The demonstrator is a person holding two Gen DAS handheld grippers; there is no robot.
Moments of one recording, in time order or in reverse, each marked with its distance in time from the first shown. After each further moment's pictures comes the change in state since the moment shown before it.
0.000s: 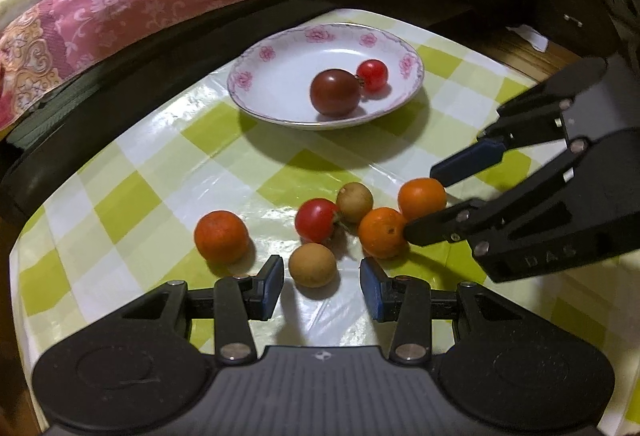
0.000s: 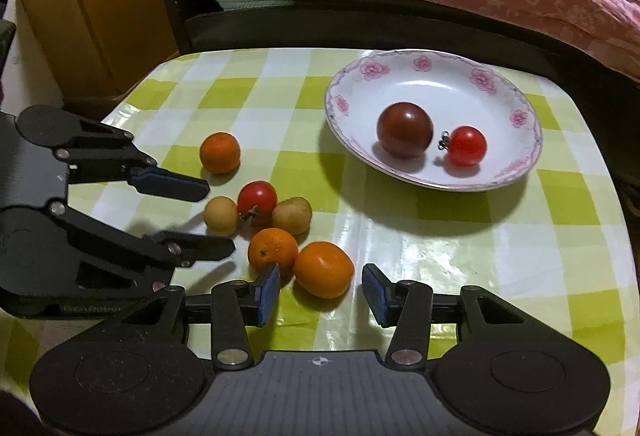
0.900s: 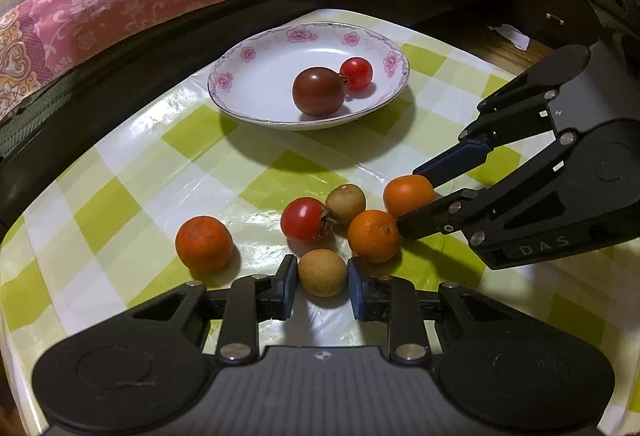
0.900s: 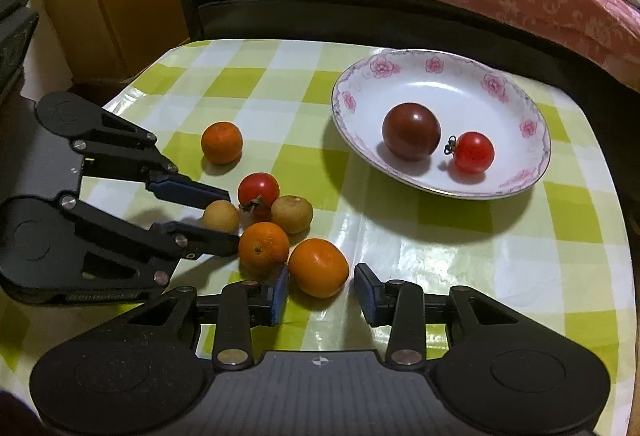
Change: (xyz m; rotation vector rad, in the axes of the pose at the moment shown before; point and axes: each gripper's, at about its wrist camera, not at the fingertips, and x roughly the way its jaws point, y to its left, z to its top) left arm 0.007 0.004 -0.001 0.019 -0.015 -0.053; right arm 0.002 -0.002 0.002 -0.061 0.015 0.001
